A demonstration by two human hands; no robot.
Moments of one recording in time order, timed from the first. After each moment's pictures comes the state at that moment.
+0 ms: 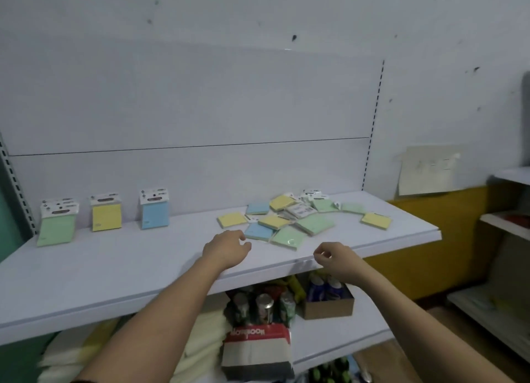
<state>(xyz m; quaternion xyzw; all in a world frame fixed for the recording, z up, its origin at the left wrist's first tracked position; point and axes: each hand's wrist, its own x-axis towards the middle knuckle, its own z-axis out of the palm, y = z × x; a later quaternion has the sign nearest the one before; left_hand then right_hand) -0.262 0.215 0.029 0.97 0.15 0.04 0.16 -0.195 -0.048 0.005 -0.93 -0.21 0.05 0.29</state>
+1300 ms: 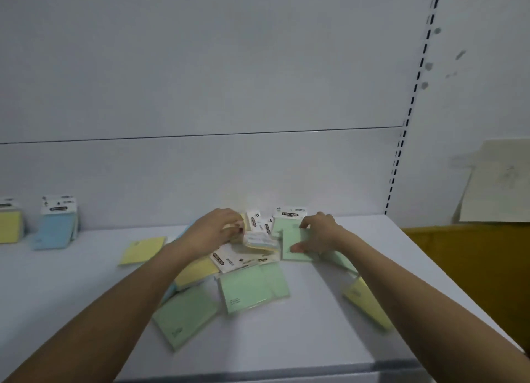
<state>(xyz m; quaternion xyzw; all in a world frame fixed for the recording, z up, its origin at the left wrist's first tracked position) 0.047 0.165 0.010 0.98 0.02 0.15 0.15 0.208 -0.057 -0.011 -0.93 -0.32 0.09 0.15</state>
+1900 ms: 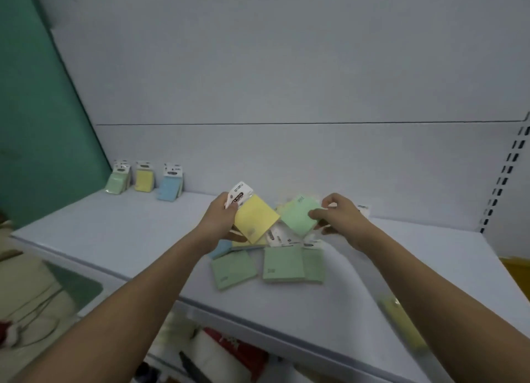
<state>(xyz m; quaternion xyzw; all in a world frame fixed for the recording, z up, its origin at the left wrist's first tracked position) -0.043 0.111 0.038 0.70 0.39 0.30 0.52 0.175 -0.030 0.015 -0.65 -0.33 0.33 0.60</state>
